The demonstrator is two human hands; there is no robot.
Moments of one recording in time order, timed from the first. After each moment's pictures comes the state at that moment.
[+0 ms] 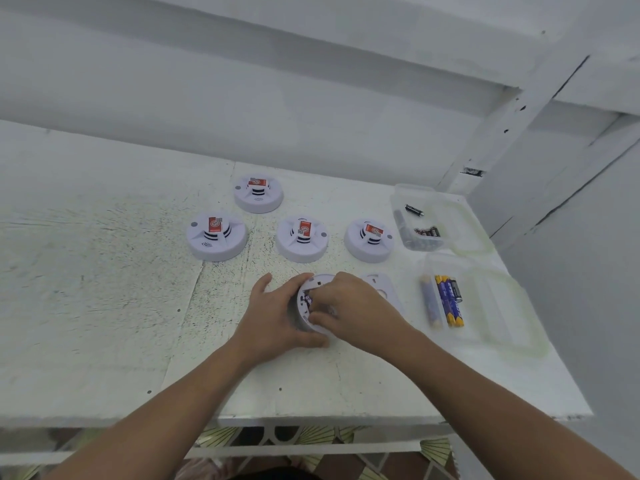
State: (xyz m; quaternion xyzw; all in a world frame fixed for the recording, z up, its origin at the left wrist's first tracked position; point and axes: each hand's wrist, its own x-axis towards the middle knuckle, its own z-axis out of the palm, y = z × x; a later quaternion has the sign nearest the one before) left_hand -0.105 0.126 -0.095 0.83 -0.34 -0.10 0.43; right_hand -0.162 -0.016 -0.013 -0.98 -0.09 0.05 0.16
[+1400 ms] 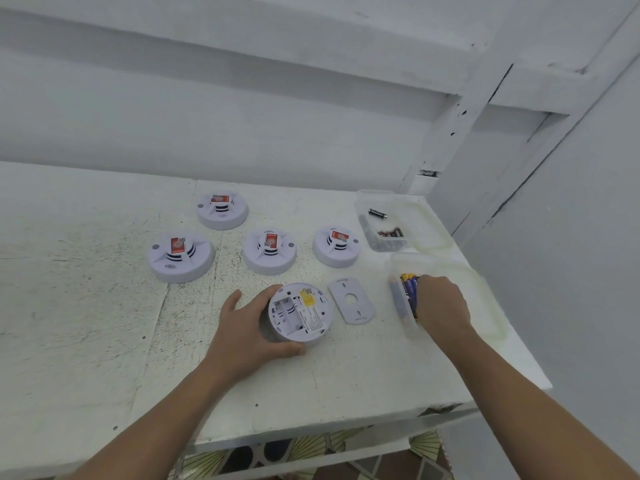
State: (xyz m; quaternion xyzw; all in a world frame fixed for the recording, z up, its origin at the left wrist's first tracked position) left_hand -0.111 0.128 -0.090 0.84 -0.29 -0.12 0.45; right_hand -0.208 -0.140 -0.011 -0.93 0.34 0.10 -0.05
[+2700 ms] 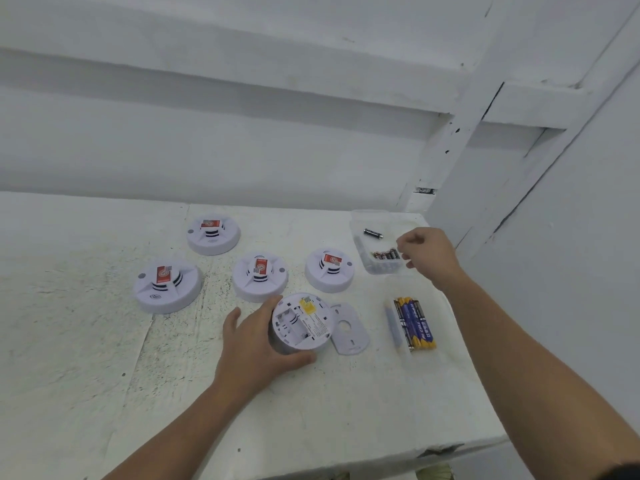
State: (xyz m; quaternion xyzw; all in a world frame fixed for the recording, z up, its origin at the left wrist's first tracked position) left_hand -0.102 0.086 -0.088 0.87 -0.27 -0.05 0.41; right_hand -0.126 -0.215 0.012 -0.84 0.33 -0.16 0.40
